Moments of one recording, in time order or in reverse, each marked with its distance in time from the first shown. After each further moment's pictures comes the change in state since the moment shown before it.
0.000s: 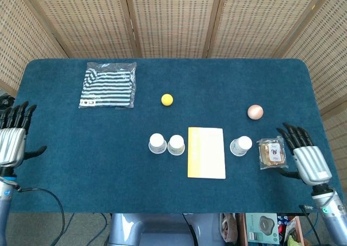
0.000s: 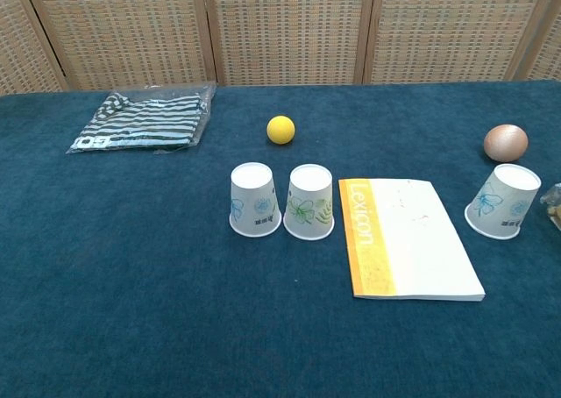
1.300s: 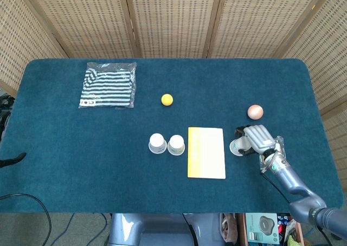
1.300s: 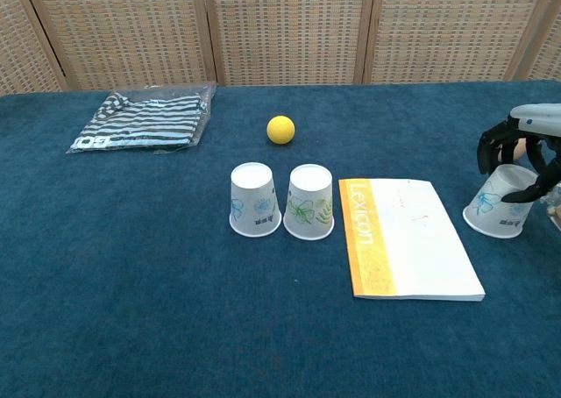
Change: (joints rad) left arm 0.116 0.073 -0.048 0.069 0.047 -0.064 -0.190; right arm 0.360 -0.294 0.015 0.320 0.204 -0.448 -0.010
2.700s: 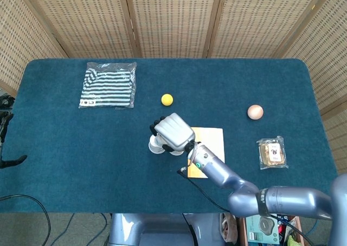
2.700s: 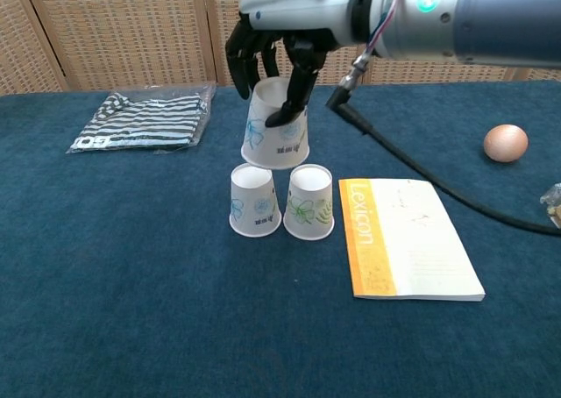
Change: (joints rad) left arm 0.007 0.011 -0.024 -0.009 -0.025 -0.085 0.047; right arm 0.496 -0.060 0.185 -0.511 0.543 0.037 -0.786
